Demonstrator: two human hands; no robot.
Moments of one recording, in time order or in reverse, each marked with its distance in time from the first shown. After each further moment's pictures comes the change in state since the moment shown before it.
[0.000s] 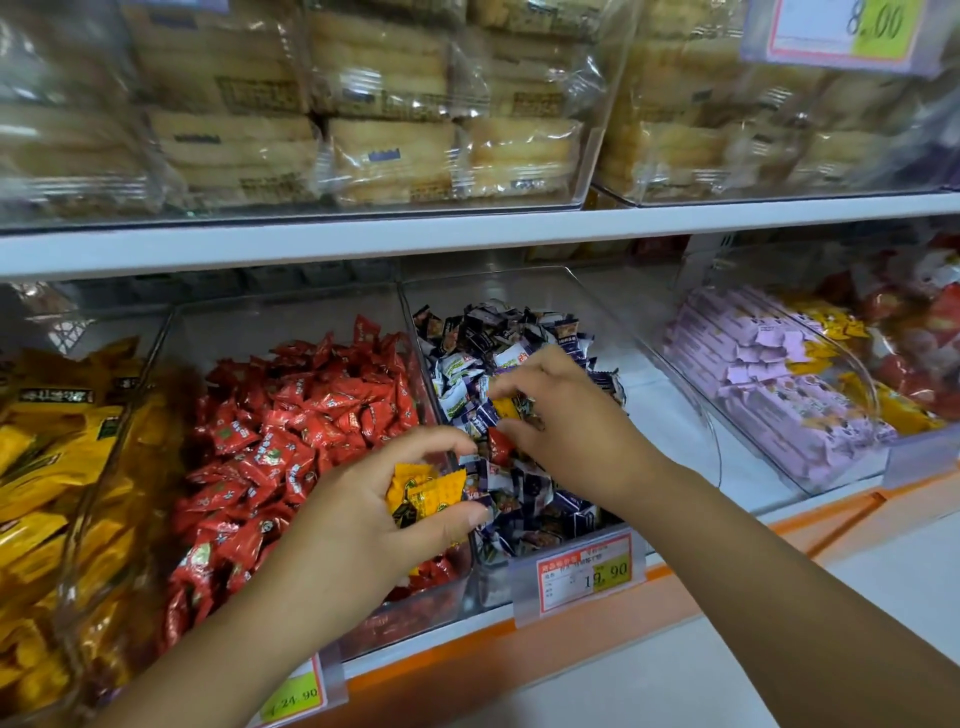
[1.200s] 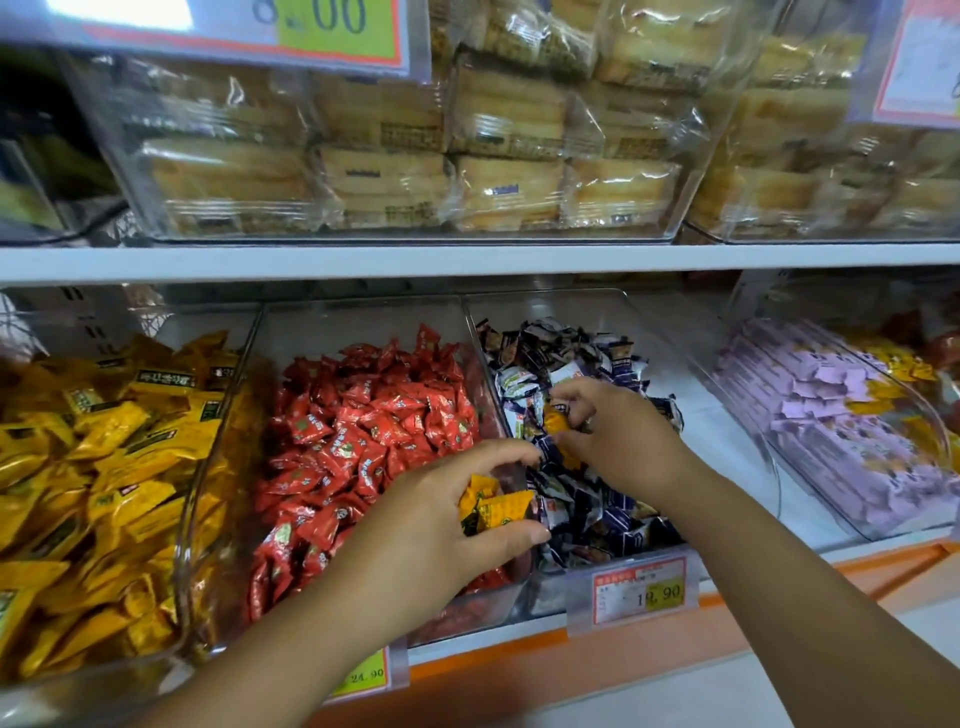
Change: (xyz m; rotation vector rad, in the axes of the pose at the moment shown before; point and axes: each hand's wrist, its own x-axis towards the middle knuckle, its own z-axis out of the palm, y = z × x) left_hand -0.004 -0.010 -0.005 0.114 -0.047 0.102; right_hand 0.013 -0.009 -0.001 0.034 -0.078 0.195
